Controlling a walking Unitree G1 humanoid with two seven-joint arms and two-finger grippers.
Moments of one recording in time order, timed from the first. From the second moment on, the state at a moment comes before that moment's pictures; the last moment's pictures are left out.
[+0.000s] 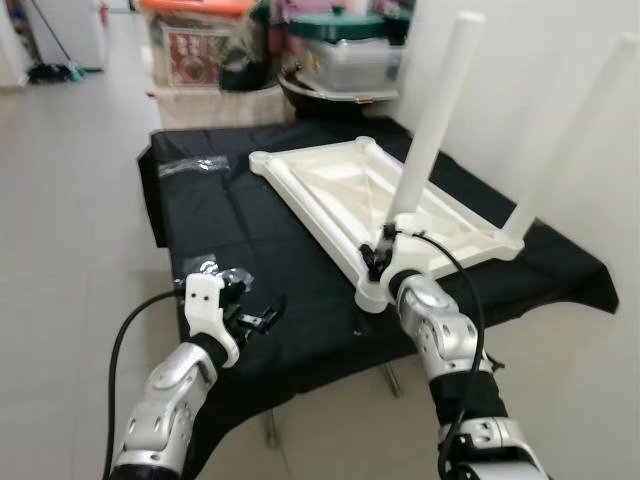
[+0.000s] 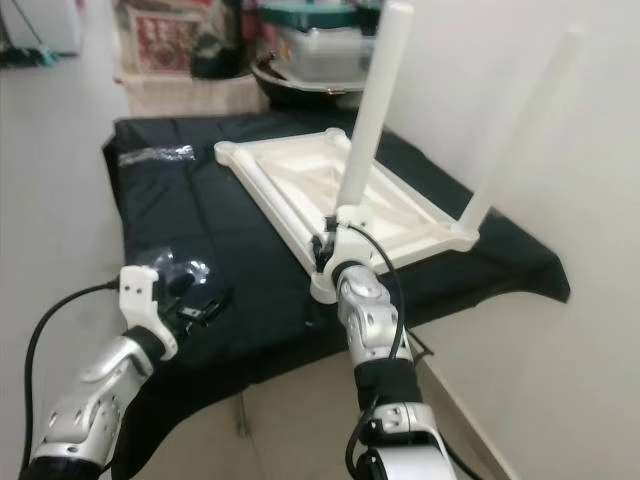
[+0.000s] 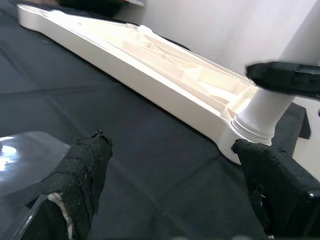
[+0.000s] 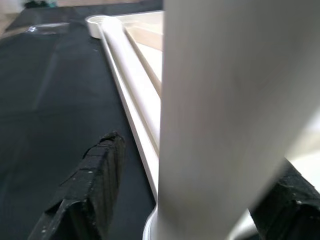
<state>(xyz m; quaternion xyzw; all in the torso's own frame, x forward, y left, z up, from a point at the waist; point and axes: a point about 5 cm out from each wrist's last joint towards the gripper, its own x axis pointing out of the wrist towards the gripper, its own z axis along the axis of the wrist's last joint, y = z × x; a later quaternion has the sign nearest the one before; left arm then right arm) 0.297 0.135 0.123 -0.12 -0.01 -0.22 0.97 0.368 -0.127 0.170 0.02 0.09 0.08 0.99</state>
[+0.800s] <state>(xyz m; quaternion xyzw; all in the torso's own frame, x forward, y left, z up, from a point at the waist) 0.299 0.134 0.122 -0.13 -0.01 -0.22 0.97 0.385 -0.154 0.212 -0.03 0.00 0.39 0.92</state>
